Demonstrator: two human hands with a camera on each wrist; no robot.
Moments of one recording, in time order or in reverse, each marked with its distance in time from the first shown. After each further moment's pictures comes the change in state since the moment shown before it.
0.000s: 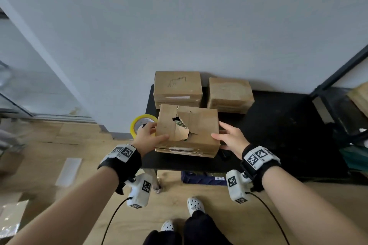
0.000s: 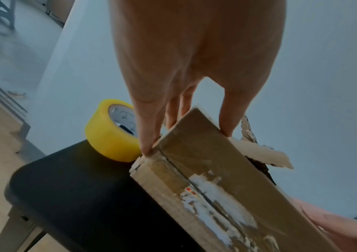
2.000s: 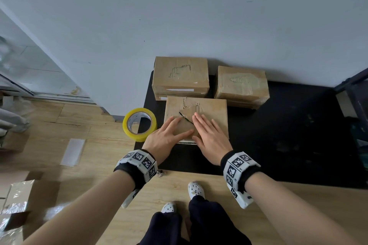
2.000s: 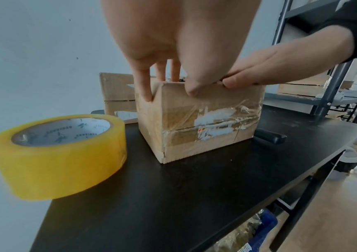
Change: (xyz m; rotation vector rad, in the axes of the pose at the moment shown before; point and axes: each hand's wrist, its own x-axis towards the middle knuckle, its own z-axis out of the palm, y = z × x) left_hand 0.034 -0.011 0.038 1.126 -0.090 0.724; right_hand 0.051 0.025 0.045 -1.211 -0.134 -0.600
